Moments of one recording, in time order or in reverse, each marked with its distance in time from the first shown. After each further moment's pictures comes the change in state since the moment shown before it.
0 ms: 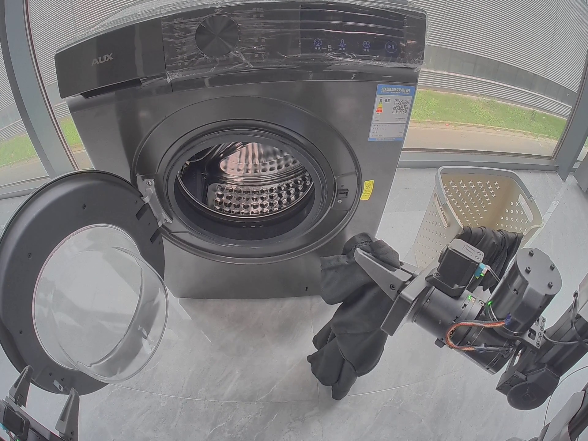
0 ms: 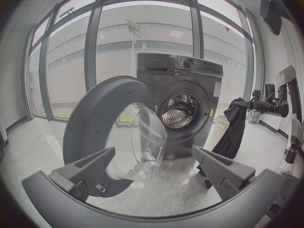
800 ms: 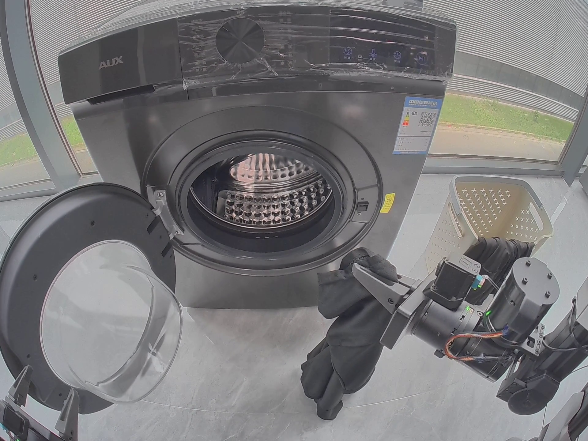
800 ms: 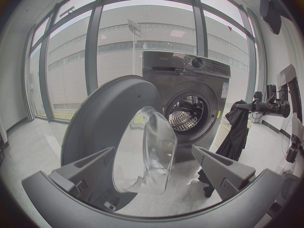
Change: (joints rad) left arm 0.000 0.000 0.000 0.000 0.003 0.005; right arm 0.017 0.004 0.036 0.000 0.000 -0.007
